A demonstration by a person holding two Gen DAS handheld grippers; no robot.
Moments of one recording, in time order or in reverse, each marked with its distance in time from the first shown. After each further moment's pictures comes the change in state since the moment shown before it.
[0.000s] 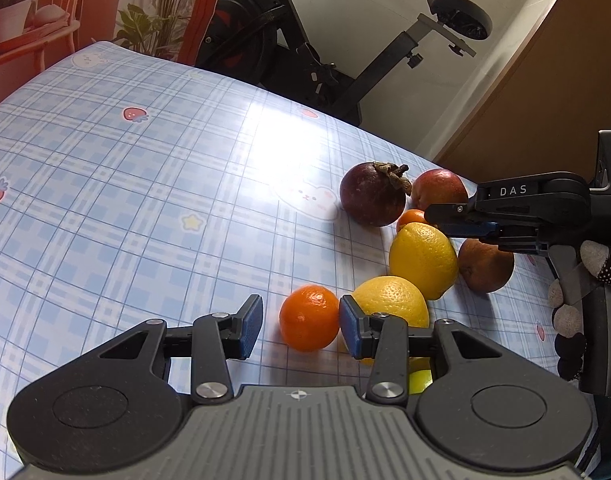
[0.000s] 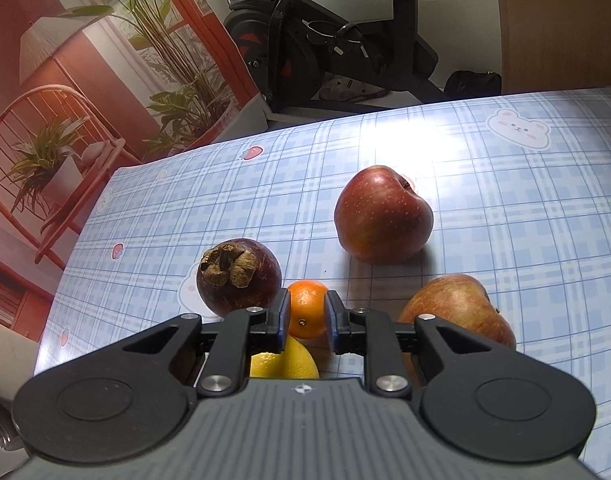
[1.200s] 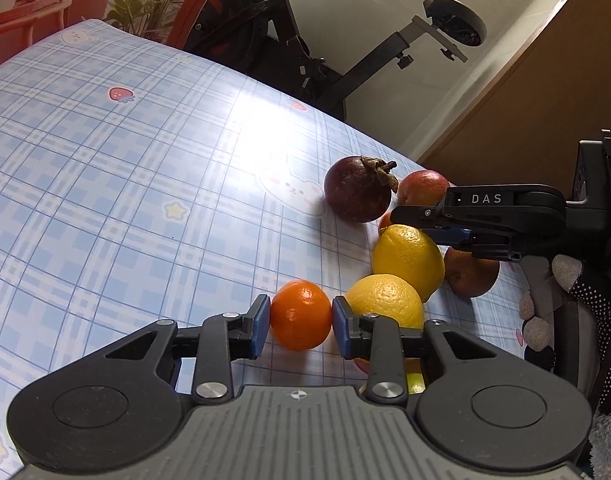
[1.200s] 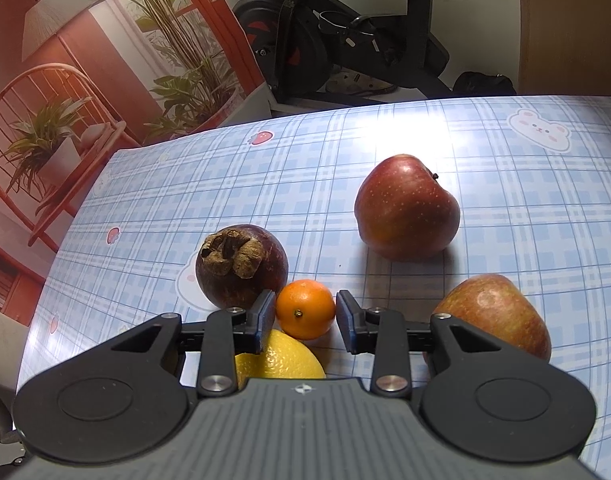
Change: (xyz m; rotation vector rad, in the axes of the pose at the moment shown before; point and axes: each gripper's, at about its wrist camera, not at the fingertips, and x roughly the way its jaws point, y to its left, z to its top) left arm 0.007 0.008 -0.001 -0.043 0.008 -0.071; right arm 0.014 0.011 -0.008 -0.038 0.011 -0.015
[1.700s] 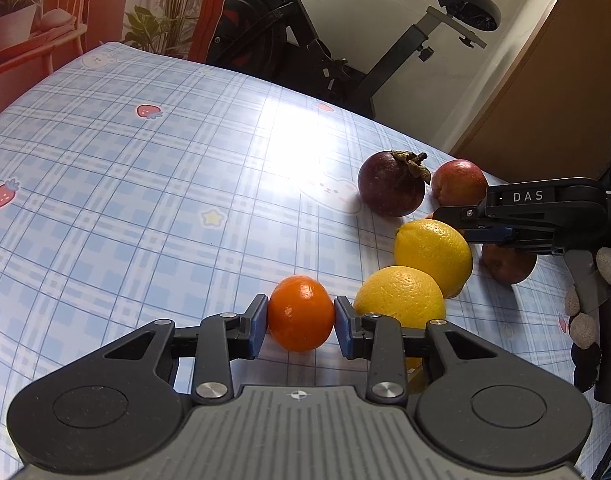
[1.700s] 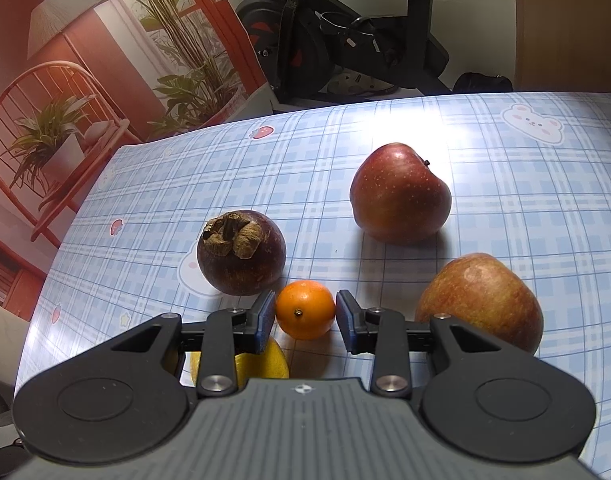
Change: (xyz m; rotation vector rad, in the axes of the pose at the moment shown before) left arm -0.003 0.001 0.000 0.068 -0.002 0.123; right arm -0.006 -0.001 -0.007 -0.012 -0.002 -0.002
